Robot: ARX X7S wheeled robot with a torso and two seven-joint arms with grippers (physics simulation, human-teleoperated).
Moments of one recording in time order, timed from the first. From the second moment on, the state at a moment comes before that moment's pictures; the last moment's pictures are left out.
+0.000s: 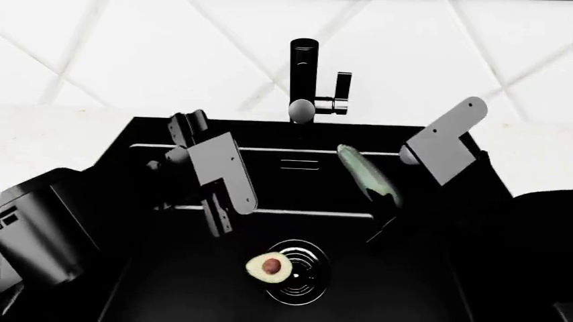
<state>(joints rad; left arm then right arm) -1.28 -0.73 1.16 0.22 -0.49 -0.74 0.30 1.09 0.89 -0.61 -0.48 1.44 1.20 0.46</state>
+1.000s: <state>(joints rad) -1.31 -0.83 0.99 0.34 -0.59 -0.88 0.13 1.11 0.59 -0.99 0.01 0.98 1.08 0.10</state>
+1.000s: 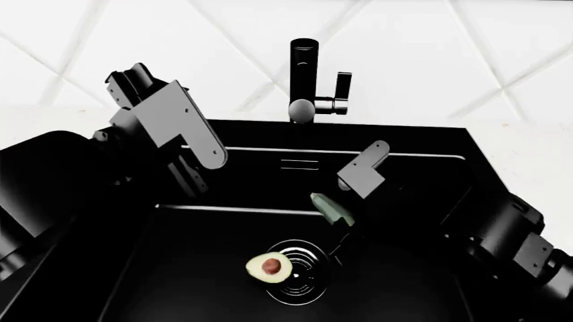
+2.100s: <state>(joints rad) -1.29 -0.86 0.97 0.33 -0.60 -0.88 0.12 1.11 0.48 -1.08 0.19 0.94 1.07 -0.04</state>
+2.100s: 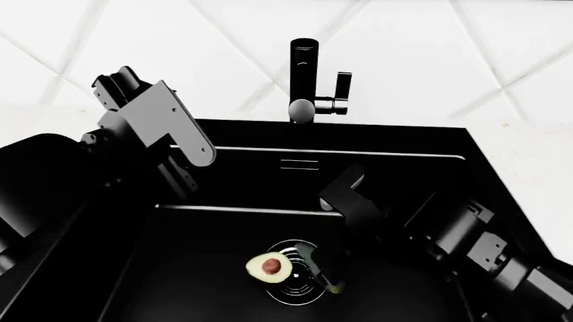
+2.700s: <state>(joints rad) -1.28 -0.87 0.96 0.34 -0.61 -0.89 0.10 1.12 0.66 -0.96 -0.14 1.11 1.16 0.09</state>
